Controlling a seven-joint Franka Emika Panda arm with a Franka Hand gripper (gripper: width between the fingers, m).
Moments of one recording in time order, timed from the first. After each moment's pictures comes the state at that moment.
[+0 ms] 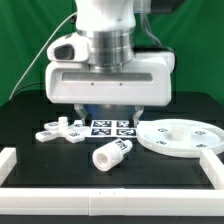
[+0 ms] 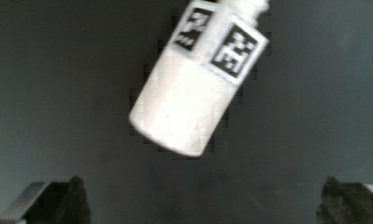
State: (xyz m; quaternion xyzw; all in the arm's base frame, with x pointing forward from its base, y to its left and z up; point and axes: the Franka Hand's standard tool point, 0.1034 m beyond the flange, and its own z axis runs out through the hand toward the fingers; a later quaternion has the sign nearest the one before) arm 0.547 -0.033 0.074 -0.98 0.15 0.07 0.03
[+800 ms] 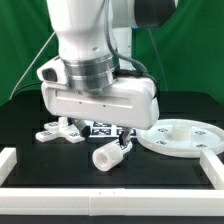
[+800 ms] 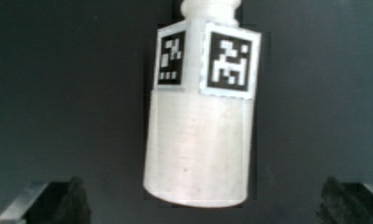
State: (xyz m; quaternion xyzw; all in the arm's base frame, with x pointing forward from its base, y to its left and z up) arm 0.536 -0.044 0.048 -0.96 0.25 0.14 0.04
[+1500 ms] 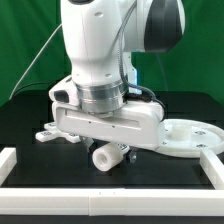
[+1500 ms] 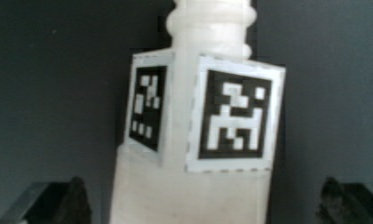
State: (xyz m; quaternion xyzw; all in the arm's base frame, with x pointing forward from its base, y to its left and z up) arm 0.528 -0.031 0.016 -0.96 0.24 0.12 0.03
